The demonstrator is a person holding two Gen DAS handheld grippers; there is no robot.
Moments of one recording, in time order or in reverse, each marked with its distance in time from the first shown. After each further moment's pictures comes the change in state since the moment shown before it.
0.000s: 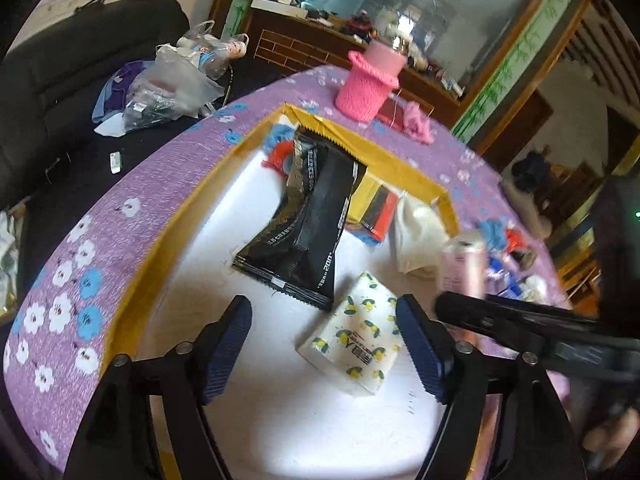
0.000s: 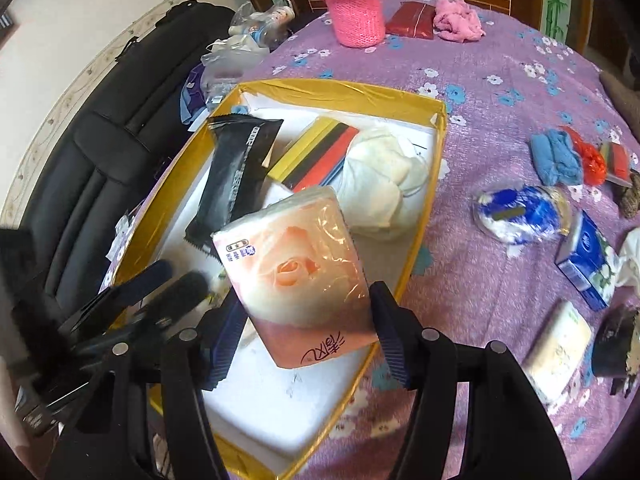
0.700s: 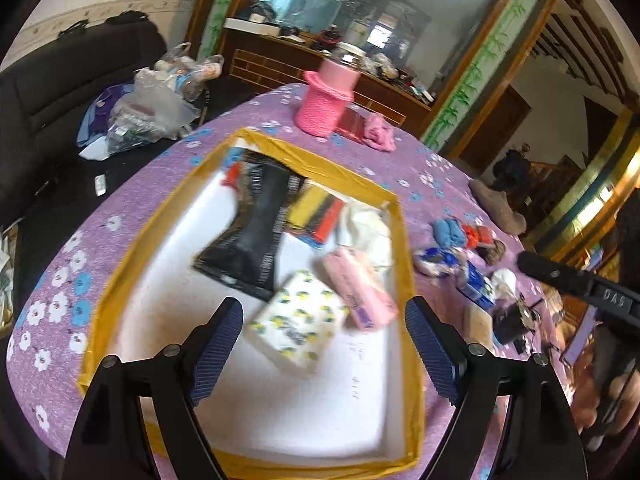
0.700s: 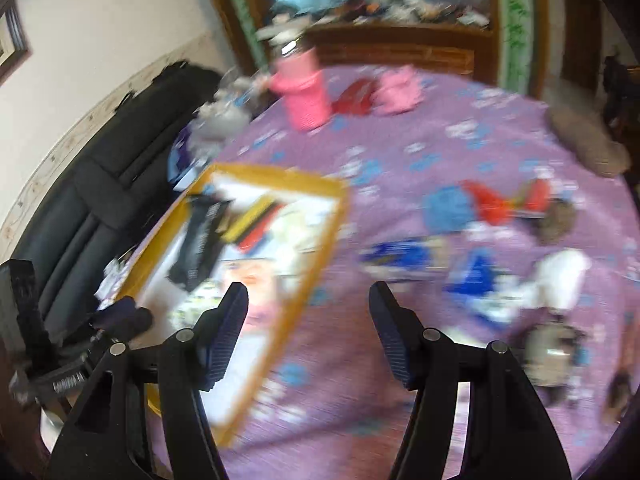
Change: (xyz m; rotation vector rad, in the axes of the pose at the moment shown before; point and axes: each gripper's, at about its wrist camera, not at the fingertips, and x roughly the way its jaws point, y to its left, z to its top) left arm -0.034 -0.042 -0.019 0.091 -0.036 -0.055; right arm -0.108 -0.064 -0.021 0.010 -0.256 -0.083
